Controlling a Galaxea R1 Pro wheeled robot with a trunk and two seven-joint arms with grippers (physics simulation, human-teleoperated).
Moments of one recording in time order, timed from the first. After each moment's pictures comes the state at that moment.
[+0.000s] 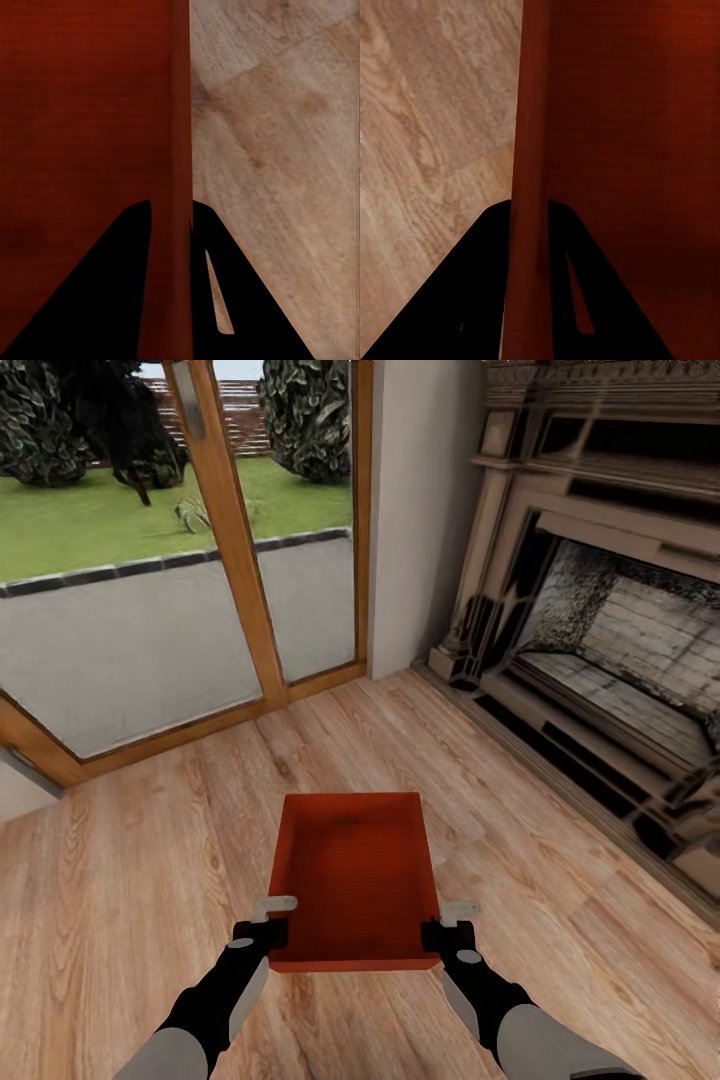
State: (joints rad) left arm -0.55 -0.10 -0.06 -0.59 0.06 0.20 0.21; right arm -0.67 0.13 0.05 -0.24 0.03 -0.11 -0.17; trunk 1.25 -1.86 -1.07
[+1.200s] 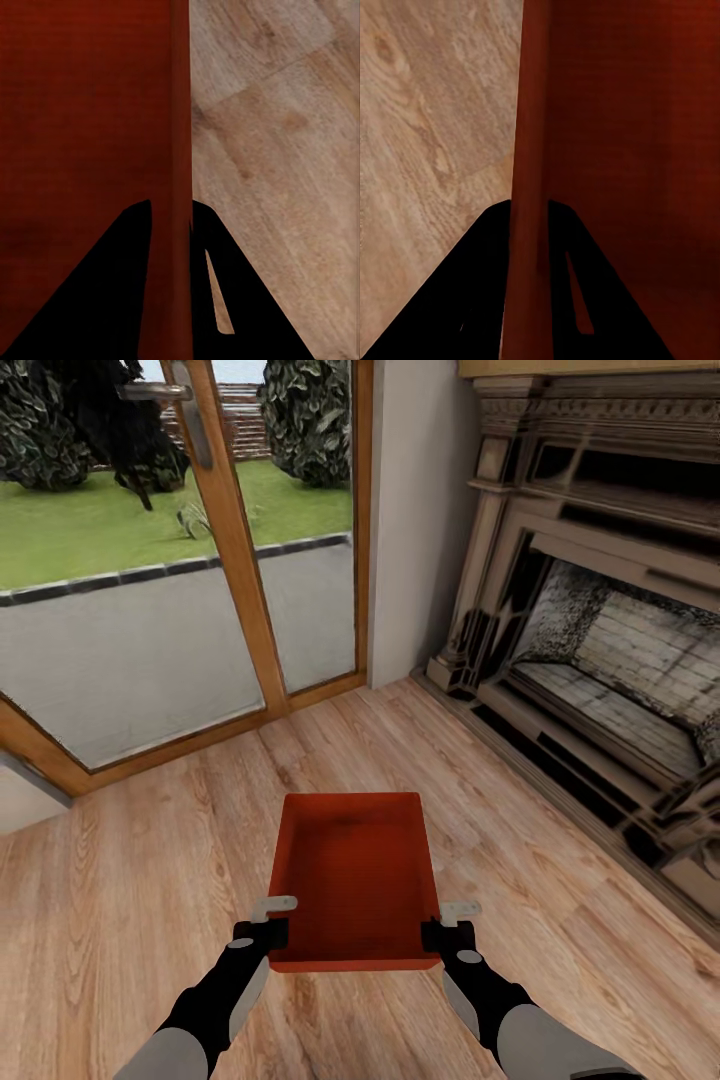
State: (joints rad) left arm -0.55 -0.10 -0.06 -0.59 0.06 0.20 0.21; right arm -0.67 0.12 0.05 -0.24 0.03 -0.11 -0.17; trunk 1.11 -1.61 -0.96
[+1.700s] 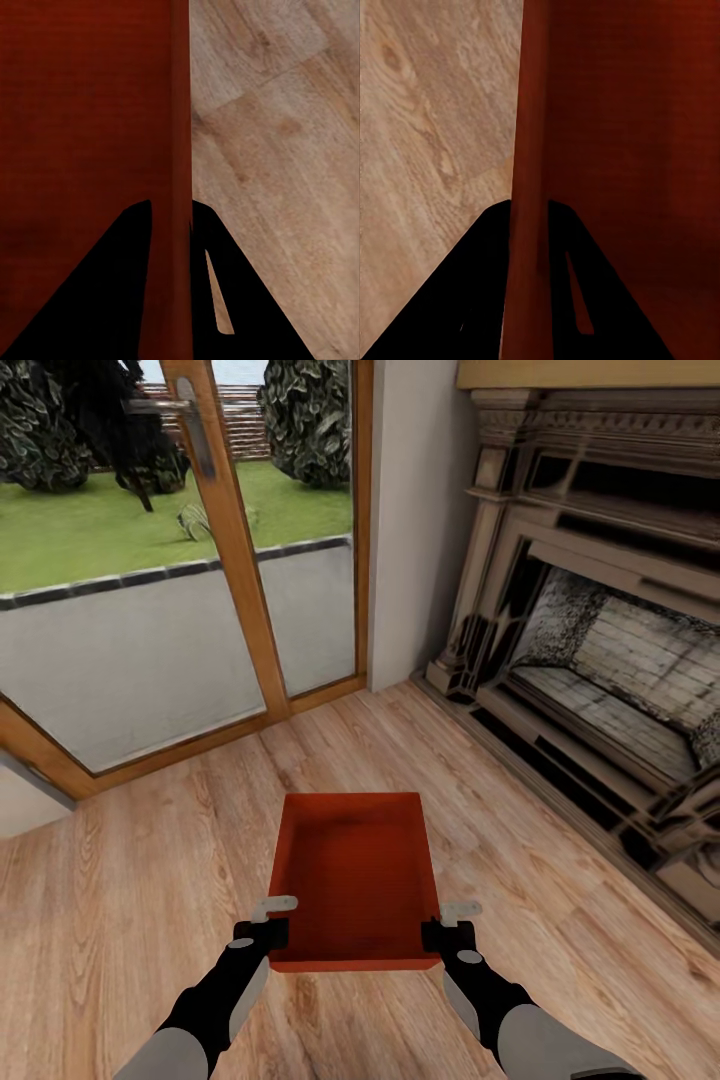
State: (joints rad) left arm -0.55 -0.10 -0.06 -0.59 0.06 0.20 0.21; right arm -0.67 0.12 0.05 -0.24 0.02 -0.12 -0.17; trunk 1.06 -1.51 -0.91
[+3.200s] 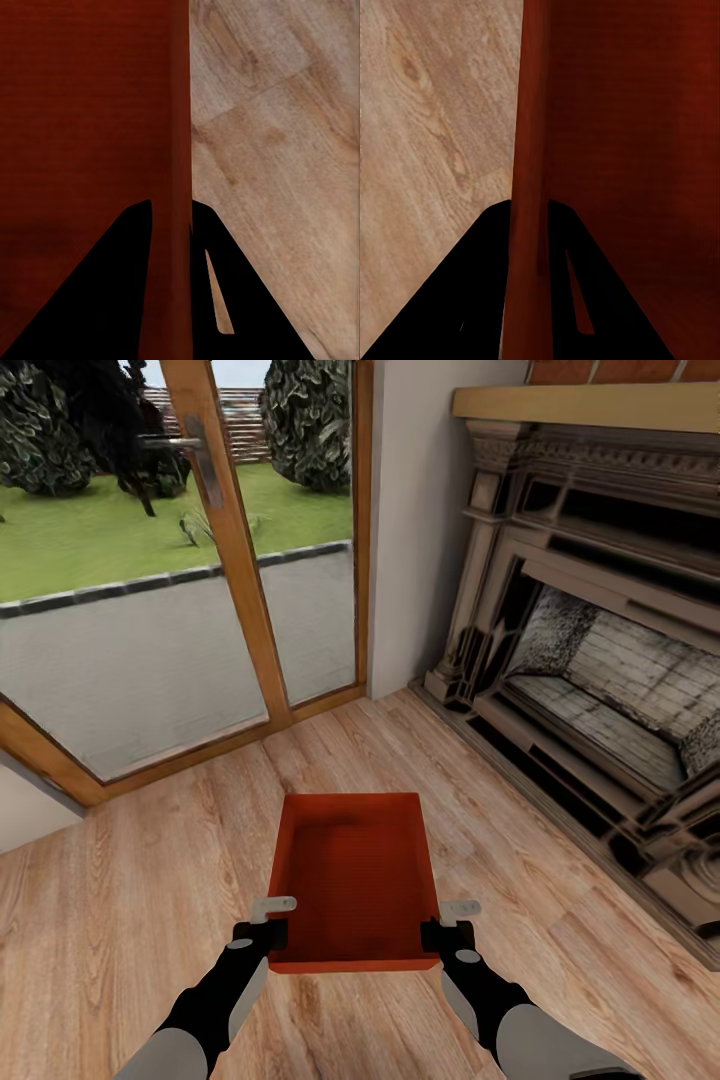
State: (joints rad) left arm -0.55 -0.10 -0.06 -0.59 0.07 0.20 0.20; right arm -0.67 0.13 0.06 -0.24 0.03 -0.11 -0.18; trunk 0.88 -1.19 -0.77
